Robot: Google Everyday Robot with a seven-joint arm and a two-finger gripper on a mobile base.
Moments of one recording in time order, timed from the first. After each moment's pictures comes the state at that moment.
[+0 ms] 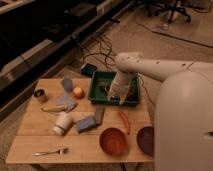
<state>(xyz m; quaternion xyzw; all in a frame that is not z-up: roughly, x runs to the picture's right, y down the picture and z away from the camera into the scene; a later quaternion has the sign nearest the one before) 0.053 0.053 0.801 -0.31 0.24 0.75 0.53</state>
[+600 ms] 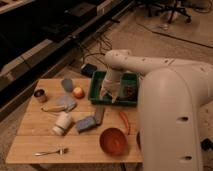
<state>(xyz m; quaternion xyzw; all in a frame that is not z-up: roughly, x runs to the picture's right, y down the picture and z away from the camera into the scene) 0.000 0.048 0.813 -0.33 0.25 0.72 0.56</state>
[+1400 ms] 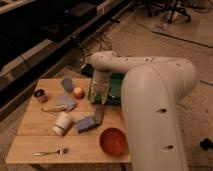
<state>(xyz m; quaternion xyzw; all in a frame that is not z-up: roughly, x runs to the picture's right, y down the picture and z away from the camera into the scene) -0.046 0.063 0.821 -0.34 0.27 0.69 0.58</state>
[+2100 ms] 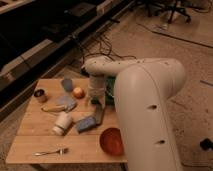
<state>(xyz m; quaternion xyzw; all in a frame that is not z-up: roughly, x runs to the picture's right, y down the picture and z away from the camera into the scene) -0.063 0.095 0.839 -0.33 0.28 0.67 0.60</state>
